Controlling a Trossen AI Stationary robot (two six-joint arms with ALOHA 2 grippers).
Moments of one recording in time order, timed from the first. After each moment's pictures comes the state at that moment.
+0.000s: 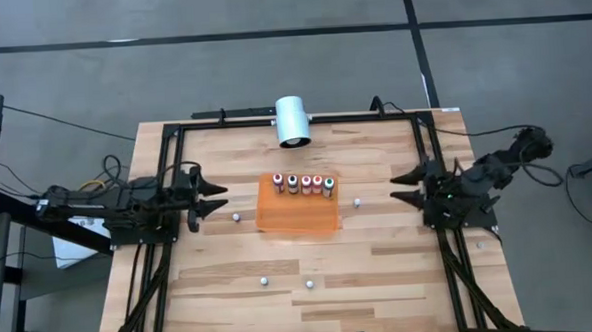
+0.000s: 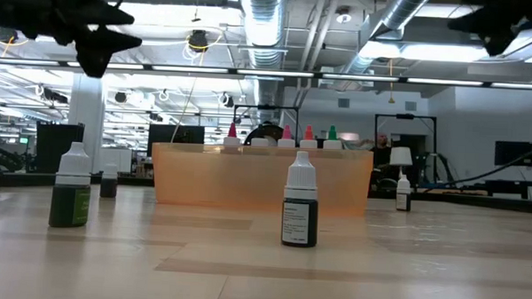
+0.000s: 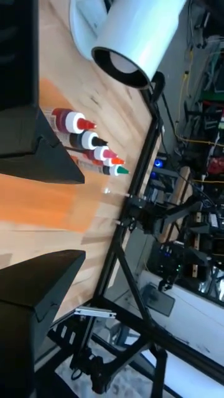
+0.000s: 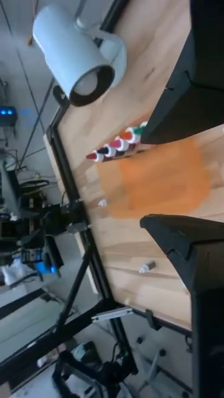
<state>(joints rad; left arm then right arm) -0.06 0.25 0.24 -0.03 -0.16 -0.31 0.54 0.38 0.57 -0.52 0.63 0.41</state>
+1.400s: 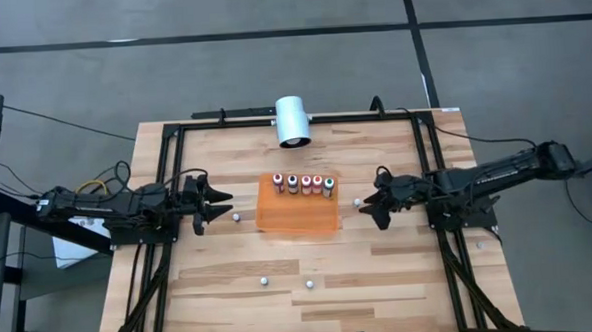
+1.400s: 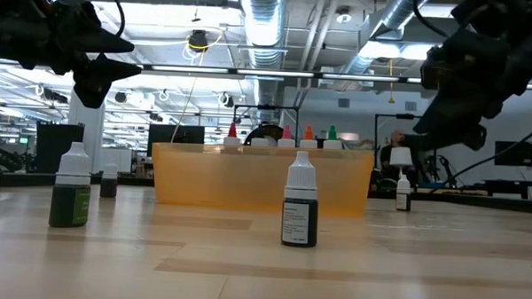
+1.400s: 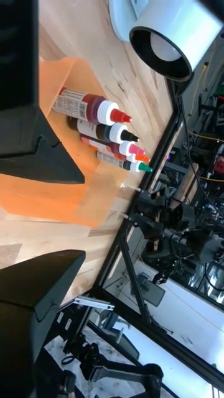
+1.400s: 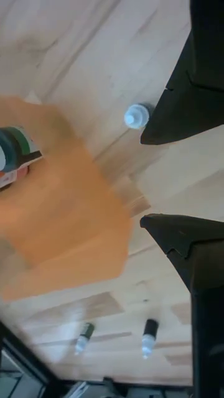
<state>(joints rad) -0.06 0.24 0.07 0.14 -0.14 -0.43 0.09 0.87 0.36 -0.20 0.10 0.69</state>
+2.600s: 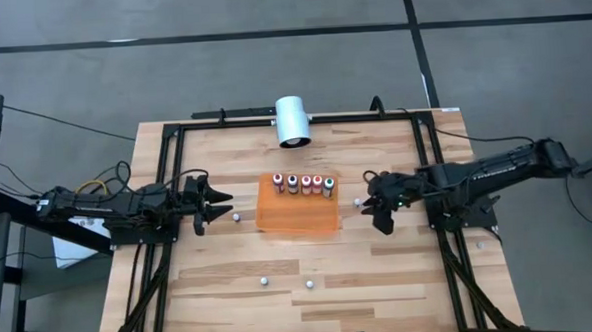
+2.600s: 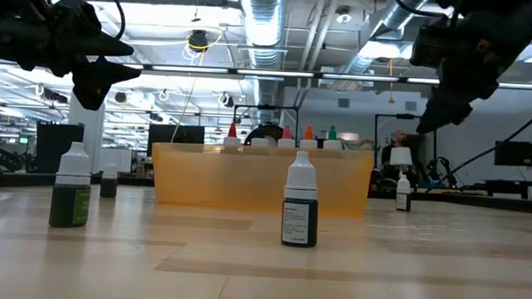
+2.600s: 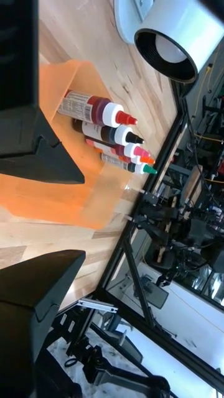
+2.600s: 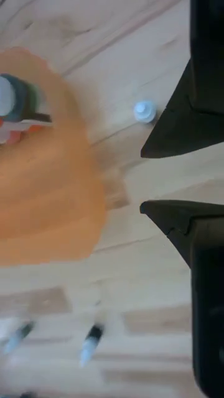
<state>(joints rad) -0.06 0.24 0.07 0.12 -0.14 -0.43 0.08 0.97 0.55 -0.44 0.03 0.39</state>
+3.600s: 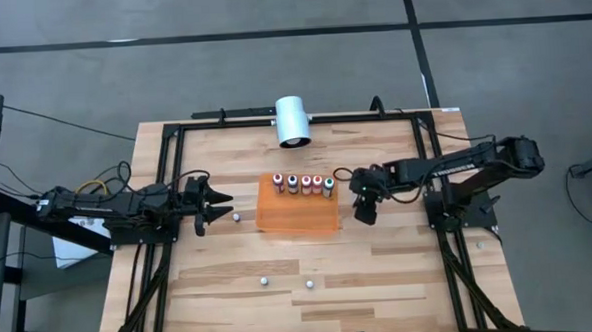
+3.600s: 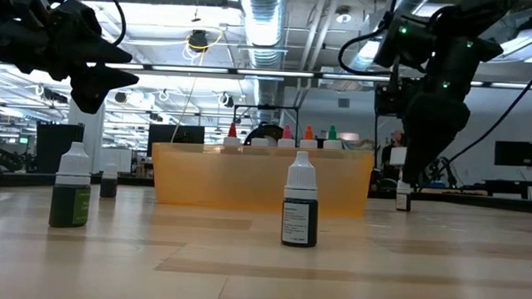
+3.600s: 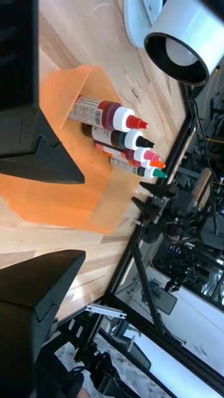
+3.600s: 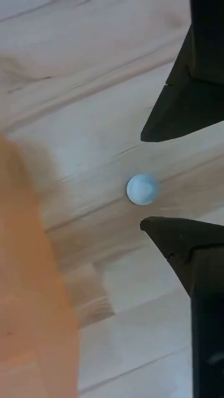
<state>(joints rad) -0.06 0.24 0.07 0.09 -0.14 -0.43 -0.08 1.36 0.68 -0.52 0.05 0.25</state>
